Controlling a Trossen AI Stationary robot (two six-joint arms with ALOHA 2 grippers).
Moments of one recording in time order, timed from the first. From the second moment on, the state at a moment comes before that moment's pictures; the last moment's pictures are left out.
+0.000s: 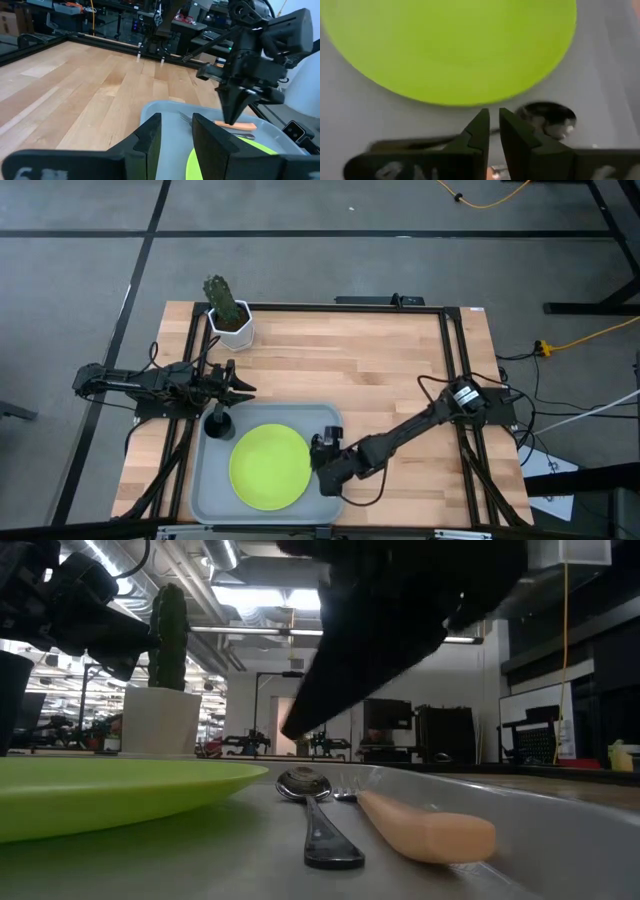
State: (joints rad) left arm -0.04 0.08 0.01 0.02 0.00 -0.25; right arm 0.51 2.13 1.52 -0.40 0.40 0.39
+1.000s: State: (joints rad) left arm -0.04 0.08 0.01 0.02 0.00 -0.25; right arm 0.34 2.17 1.58 -0.32 0.40 0.25
